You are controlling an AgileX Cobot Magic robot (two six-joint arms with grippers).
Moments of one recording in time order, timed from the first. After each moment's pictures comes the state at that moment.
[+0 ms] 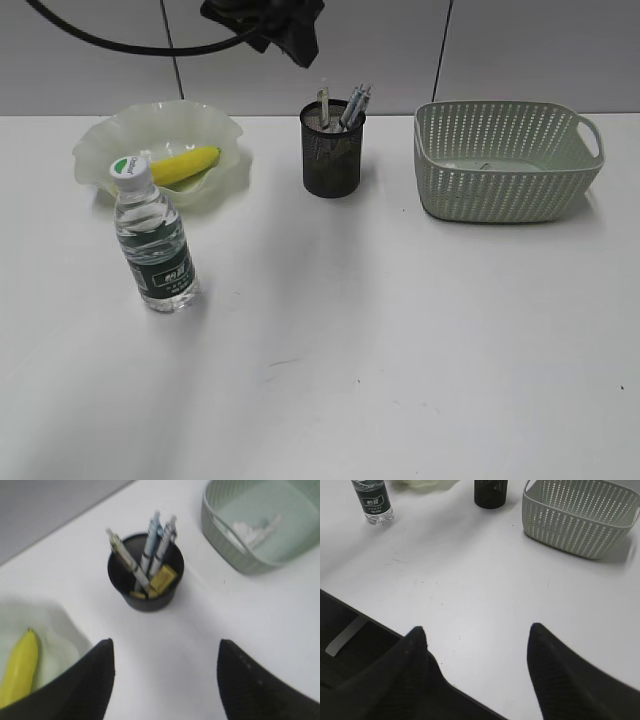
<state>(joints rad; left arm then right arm) -0.53 2.08 -2.11 -0.12 1.07 0.16 0.51 -0.01 -0.51 0.06 1.04 -0.06</state>
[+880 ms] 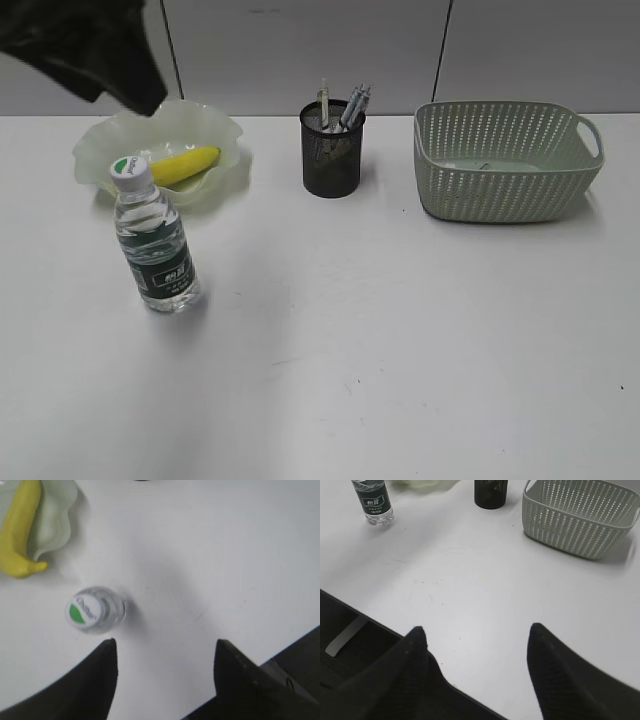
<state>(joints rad) -0.53 1.50 -1.53 -0.10 1.22 0.00 0.51 -0.01 -0.51 0.06 1.04 -0.06</state>
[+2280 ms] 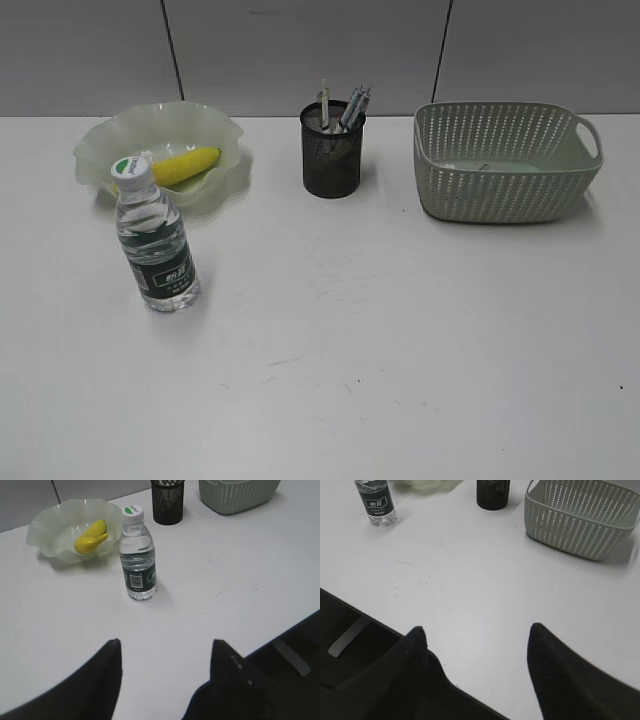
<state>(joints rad) -0.53 0.01 -0.54 0.00 1.06 0.00 0.51 -0.01 -0.51 0.07 1.04 -0.06</state>
